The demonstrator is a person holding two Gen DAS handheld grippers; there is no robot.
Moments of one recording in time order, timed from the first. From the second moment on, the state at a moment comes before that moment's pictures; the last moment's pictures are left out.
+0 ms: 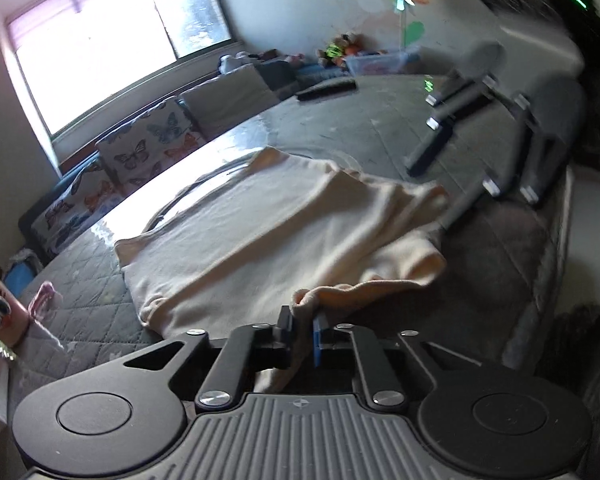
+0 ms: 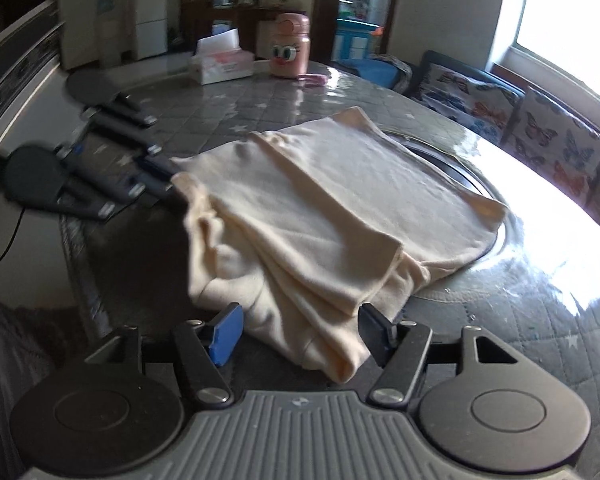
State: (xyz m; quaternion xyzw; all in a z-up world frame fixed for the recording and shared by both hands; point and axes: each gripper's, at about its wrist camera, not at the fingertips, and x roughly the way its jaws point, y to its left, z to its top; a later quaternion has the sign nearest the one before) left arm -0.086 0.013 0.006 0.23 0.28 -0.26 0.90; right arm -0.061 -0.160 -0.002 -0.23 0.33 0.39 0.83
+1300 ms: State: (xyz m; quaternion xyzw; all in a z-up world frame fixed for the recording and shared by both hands) left arm -0.079 0.043 -0.004 0.27 0.27 -0.21 0.90; right arm -0.005 -0.145 0.010 -0.10 0.33 0.38 0.86
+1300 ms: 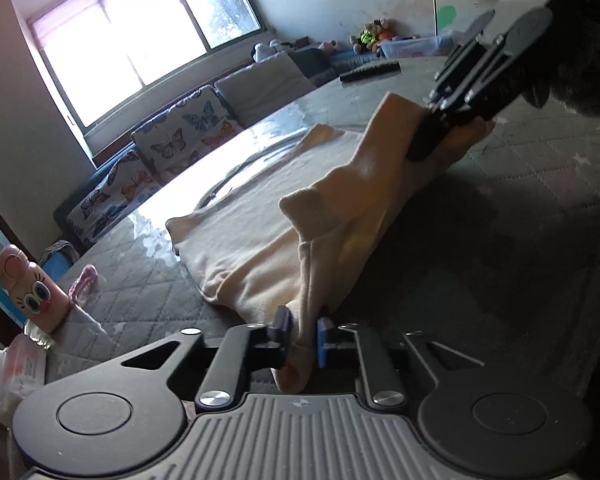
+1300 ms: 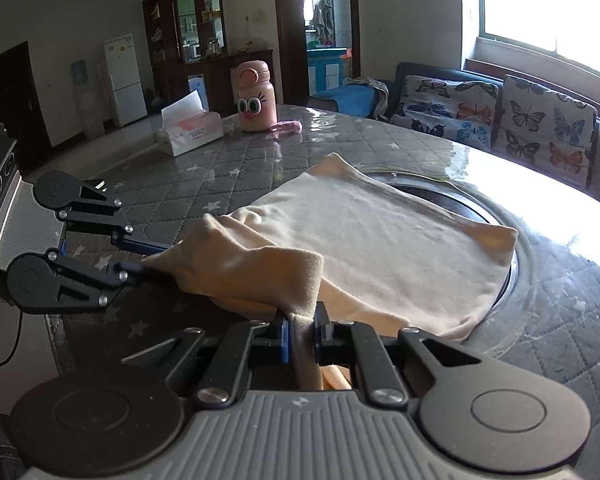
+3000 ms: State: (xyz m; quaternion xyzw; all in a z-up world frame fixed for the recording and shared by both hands) left arm 0.052 0.086 0.003 0.11 0.35 -0.09 0.93; right arm 0.101 -0.158 -0.013 -0.03 0.37 0.29 0.88
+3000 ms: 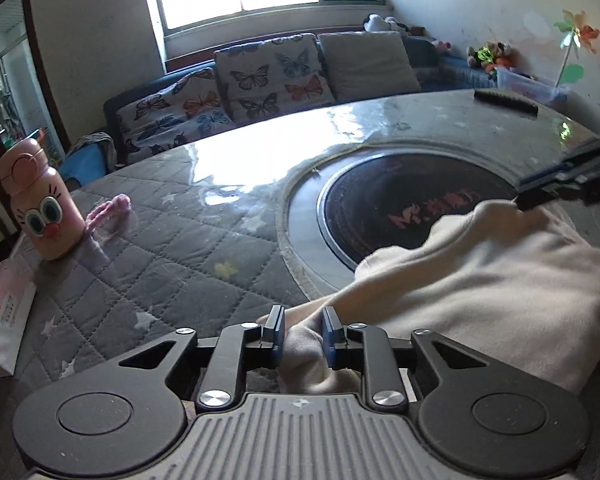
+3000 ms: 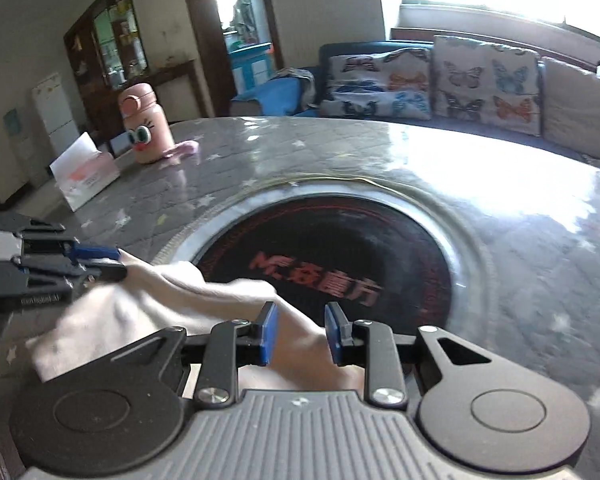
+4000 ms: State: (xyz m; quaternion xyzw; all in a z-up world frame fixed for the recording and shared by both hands) left arm 0.077 0.041 0.001 0.06 0.37 -0.14 0.92; right arm 0.112 -0.120 -0.023 -0.03 0.38 0.31 0.87
